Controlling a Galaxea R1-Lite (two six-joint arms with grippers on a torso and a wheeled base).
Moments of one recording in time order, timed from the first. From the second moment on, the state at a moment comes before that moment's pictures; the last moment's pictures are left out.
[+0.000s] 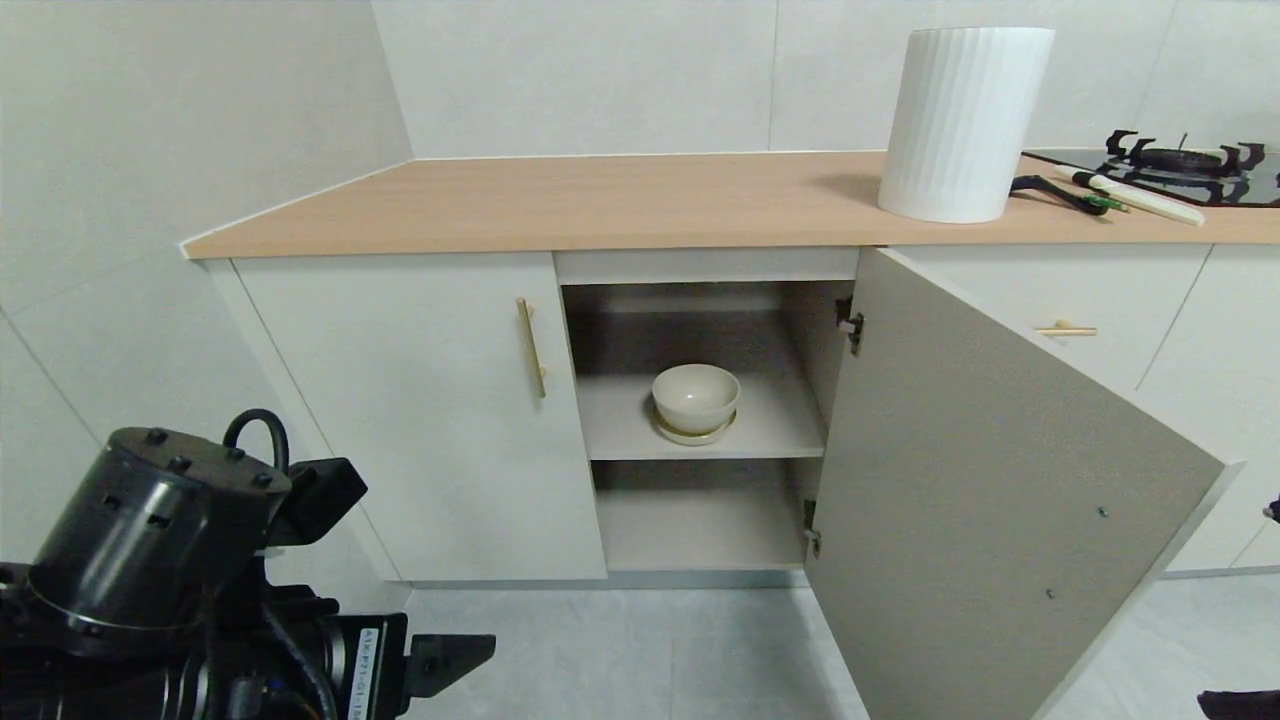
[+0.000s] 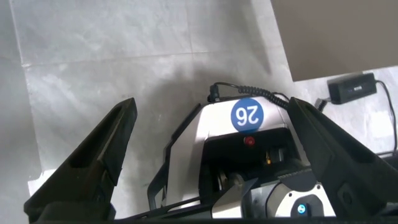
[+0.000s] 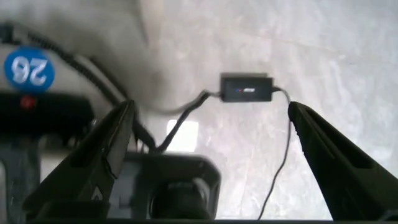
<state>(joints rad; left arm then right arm) -0.59 1.32 -0.70 0.26 0.13 -0.51 0.40 1.12 -0.83 0.75 -0.36 0.15</state>
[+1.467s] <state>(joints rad) -0.60 1.32 -0.69 0.25 0.13 -0.51 0.12 1.34 -0.75 0.19 -0.34 0.14</state>
